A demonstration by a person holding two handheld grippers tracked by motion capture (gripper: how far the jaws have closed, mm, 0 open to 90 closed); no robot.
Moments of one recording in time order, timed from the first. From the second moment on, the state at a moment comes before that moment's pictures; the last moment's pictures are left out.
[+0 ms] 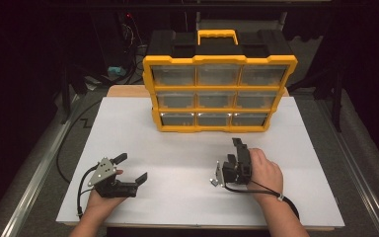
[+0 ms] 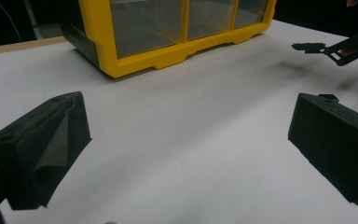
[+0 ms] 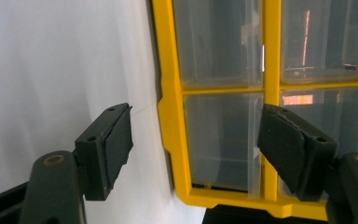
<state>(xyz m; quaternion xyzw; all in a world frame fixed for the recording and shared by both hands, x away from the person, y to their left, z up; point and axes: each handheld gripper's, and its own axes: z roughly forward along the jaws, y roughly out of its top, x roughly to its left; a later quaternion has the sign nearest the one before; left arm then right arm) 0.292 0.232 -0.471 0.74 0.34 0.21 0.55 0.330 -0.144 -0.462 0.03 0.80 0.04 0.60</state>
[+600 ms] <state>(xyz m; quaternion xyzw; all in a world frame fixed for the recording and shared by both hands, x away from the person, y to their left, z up) 0.291 0.232 -0.470 0.74 0.33 0.21 0.55 0.346 -0.122 -0.436 0.03 0.78 0.06 0.63</state>
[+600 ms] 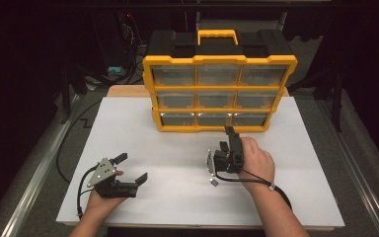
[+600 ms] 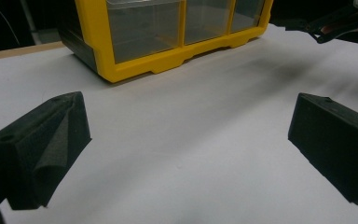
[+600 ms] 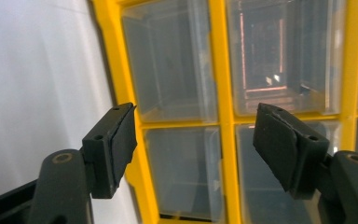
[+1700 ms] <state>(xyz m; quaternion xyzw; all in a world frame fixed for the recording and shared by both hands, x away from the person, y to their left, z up) 0.290 0.231 -0.469 0.73 0.32 0.22 0.56 0.365 -0.106 -0.364 0.03 0.73 0.08 0.68</state>
